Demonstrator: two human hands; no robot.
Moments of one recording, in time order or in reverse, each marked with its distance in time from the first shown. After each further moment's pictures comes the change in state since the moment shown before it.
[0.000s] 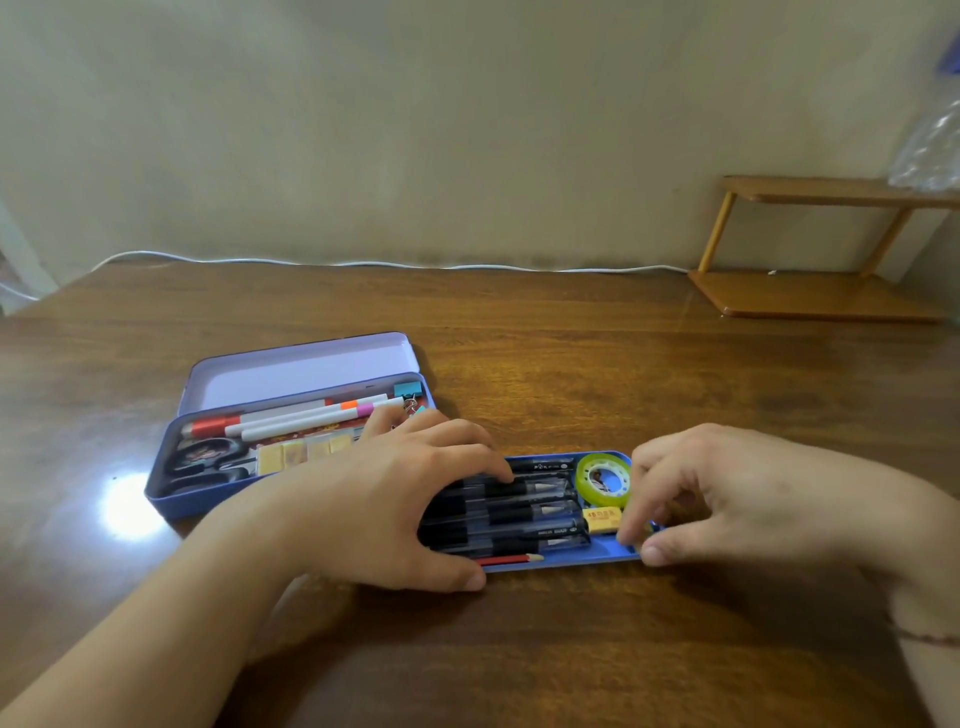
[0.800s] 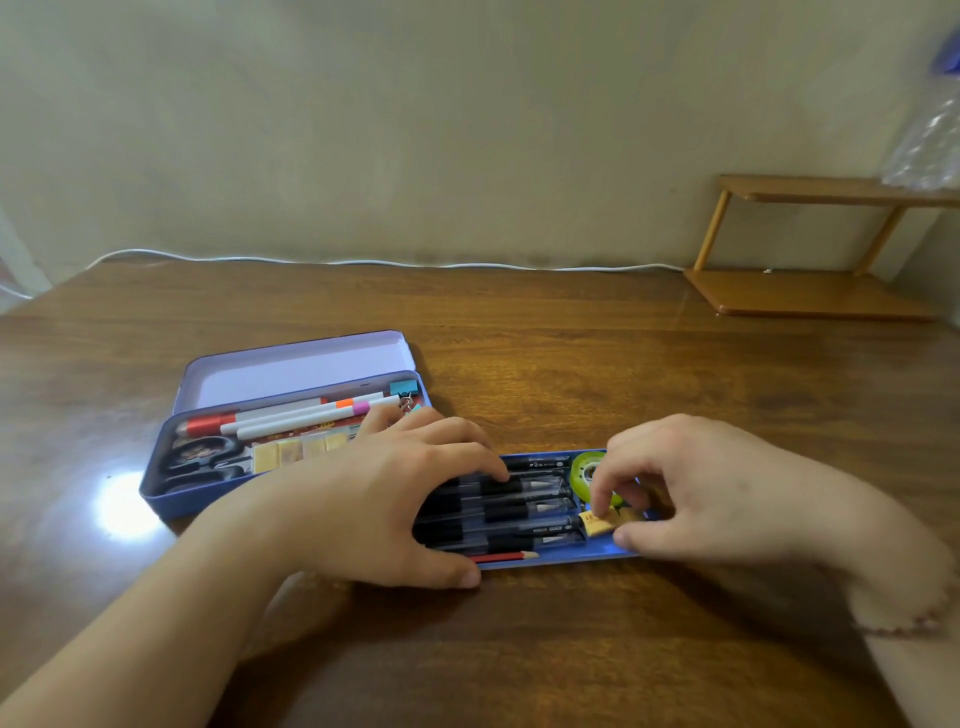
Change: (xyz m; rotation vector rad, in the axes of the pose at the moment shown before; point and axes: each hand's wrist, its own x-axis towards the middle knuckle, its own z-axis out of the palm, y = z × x) left_hand 0.000 0.001 -0.001 -0.003 -0.013 0.000; right_hand 0.010 -0.006 0.009 -0.168 0.206 -0.045
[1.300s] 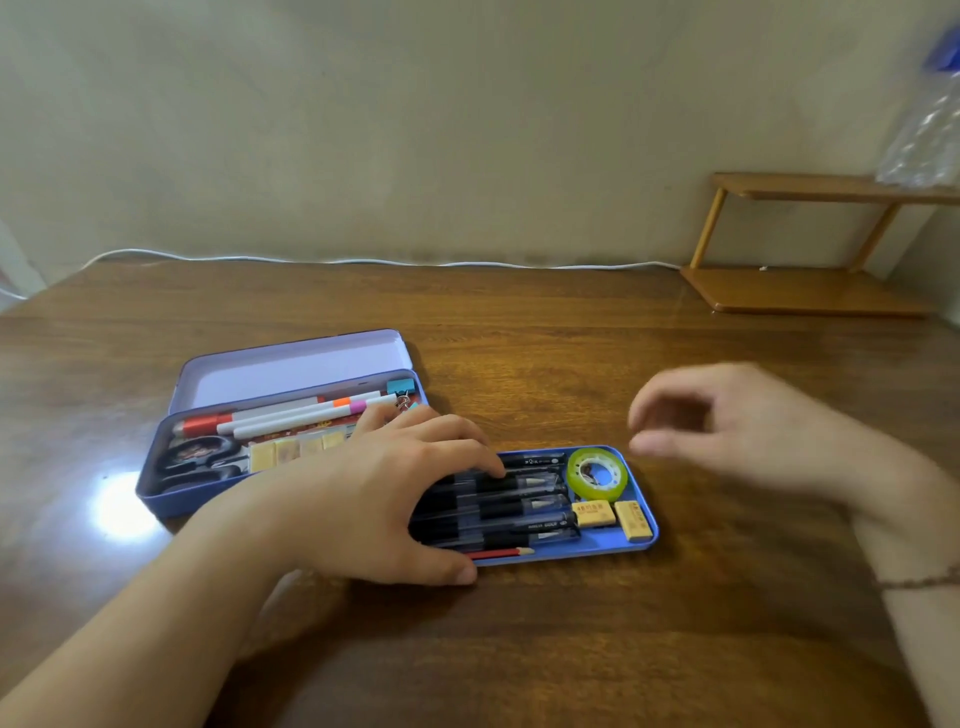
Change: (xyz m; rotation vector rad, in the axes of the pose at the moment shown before) left_hand 0.000 0.000 -0.001 -0.003 -0.004 -0.006; right_hand -0.002 0.033 -0.014 0.223 0.200 0.197
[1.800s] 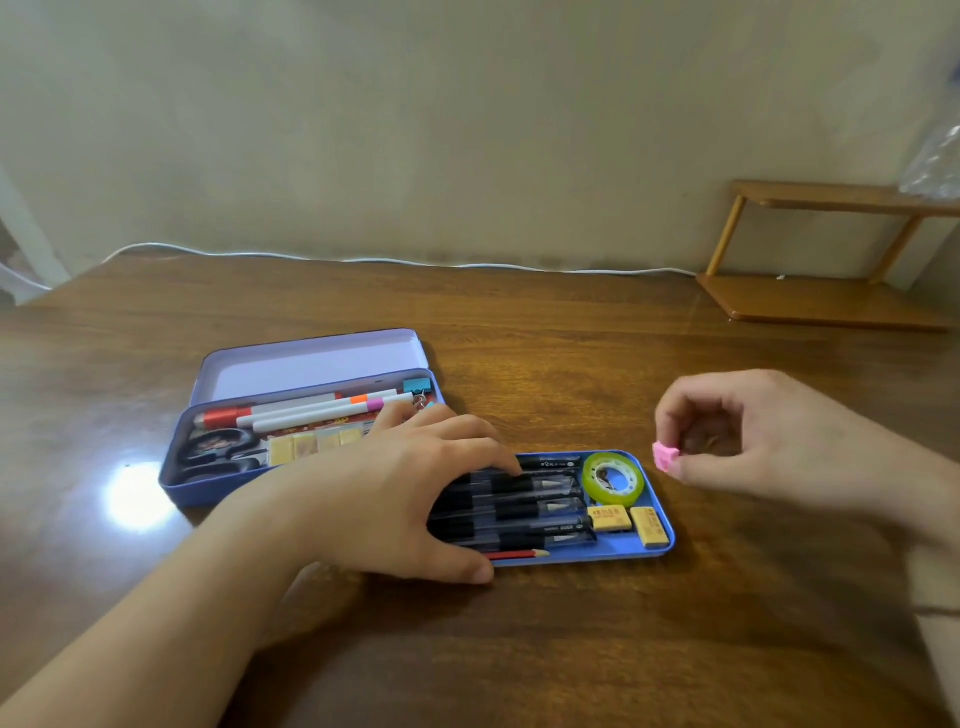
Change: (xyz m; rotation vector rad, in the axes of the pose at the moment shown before) left_hand 0.000 -0.001 0.001 -0.008 0.015 0.006; right_hand -0.004 0.002 -0.002 0.128 -0.034 -0.067
